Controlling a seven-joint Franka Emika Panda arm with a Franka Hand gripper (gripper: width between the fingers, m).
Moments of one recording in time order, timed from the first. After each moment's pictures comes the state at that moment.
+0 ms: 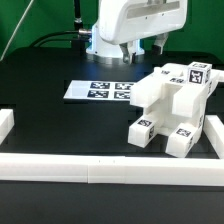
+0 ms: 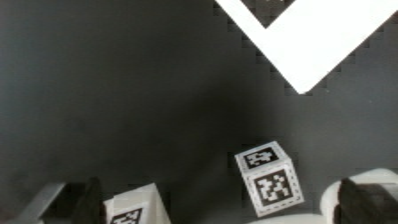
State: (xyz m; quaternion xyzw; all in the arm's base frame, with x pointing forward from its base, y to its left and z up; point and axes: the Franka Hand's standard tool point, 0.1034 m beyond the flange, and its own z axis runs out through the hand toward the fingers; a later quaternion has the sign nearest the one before) arm 0.431 0.033 0.105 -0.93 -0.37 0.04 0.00
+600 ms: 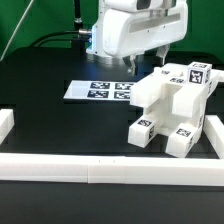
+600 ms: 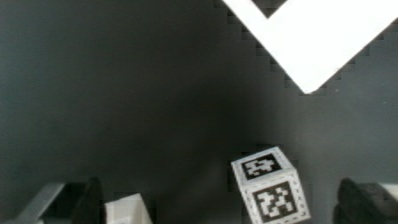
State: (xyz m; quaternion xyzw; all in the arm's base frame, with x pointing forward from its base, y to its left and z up) arm 0.432 0.043 0.076 -0.93 -0.37 0.03 0.01
